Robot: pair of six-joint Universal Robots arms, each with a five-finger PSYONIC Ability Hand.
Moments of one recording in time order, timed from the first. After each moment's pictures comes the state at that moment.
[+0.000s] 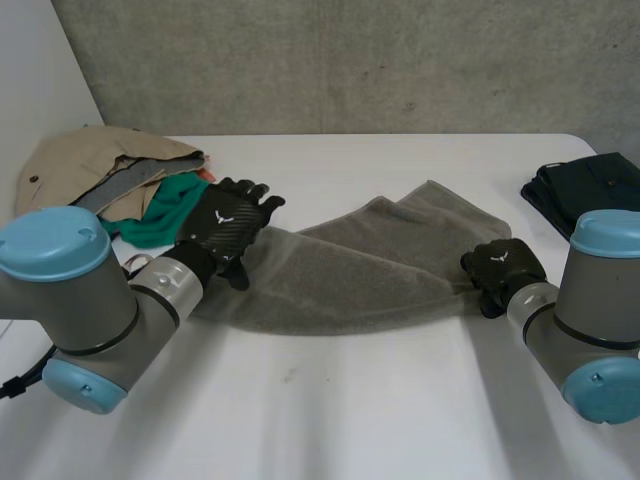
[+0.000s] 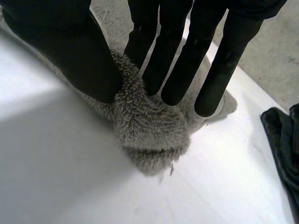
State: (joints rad) left arm 4.31 -2.00 -1.66 3.55 -1.32 3.59; right arm 1.87 -1.03 1.61 -0.18 1.52 2.64; left_hand 0.19 0.21 0.21 0.20 0.05; right_hand 1.13 1.19 1.19 1.19 0.97
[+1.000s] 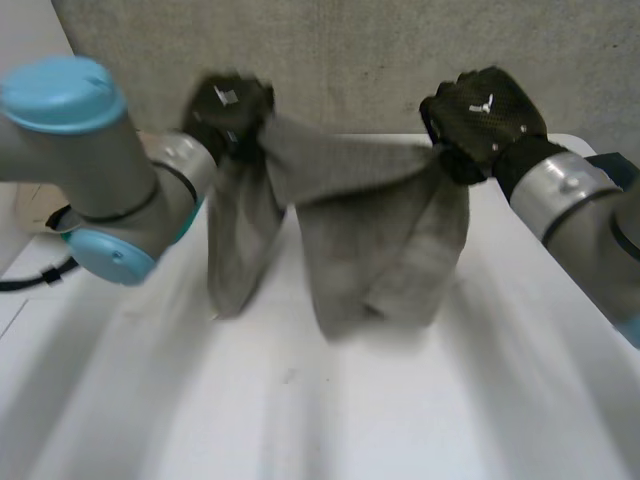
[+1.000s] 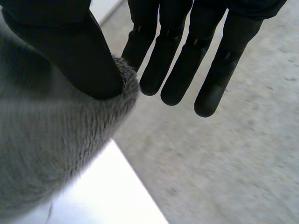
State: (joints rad) left arm 4.25 -2.16 -1.00 3.26 -1.43 3.41; right arm 1.94 -1.32 1.42 -0.20 1.26 2.68; left_hand 1.15 1.18 1.18 1.19 0.95; right_hand 1.13 1.19 1.19 1.20 0.97
